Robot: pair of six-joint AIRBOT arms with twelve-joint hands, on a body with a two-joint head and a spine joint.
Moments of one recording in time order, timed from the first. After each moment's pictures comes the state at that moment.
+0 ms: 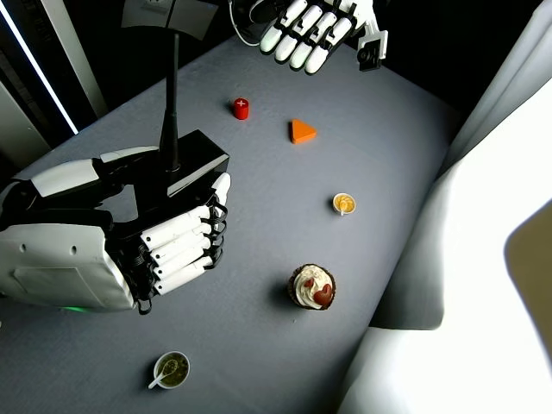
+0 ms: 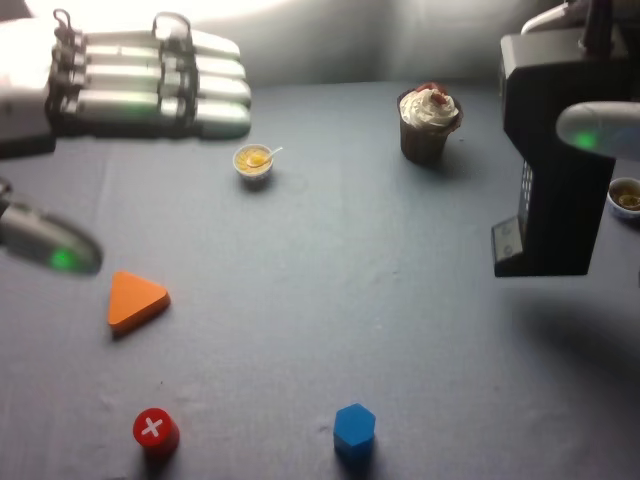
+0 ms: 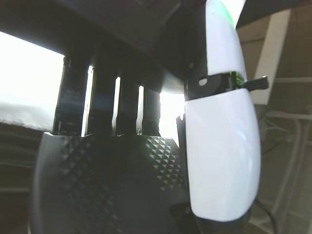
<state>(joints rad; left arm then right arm) 0.51 -0.76 1.79 0.98 -1.54 -0.07 -0.60 -0.96 1.17 0.12 1.10 0.34</state>
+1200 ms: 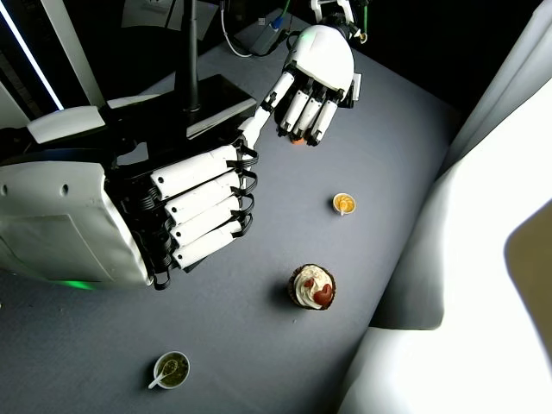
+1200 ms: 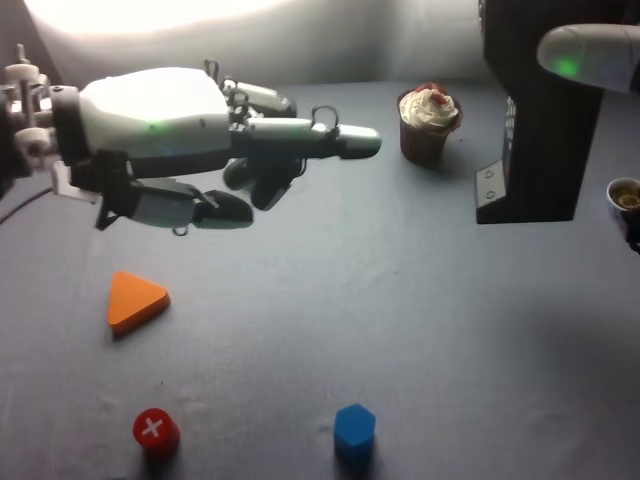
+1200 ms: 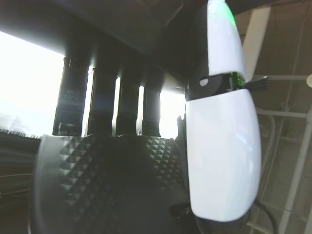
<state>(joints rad) 0.44 -0.84 1.58 1.03 -1.02 -0.13 -0.43 -0.93 1.12 0.12 1.01 0.26</state>
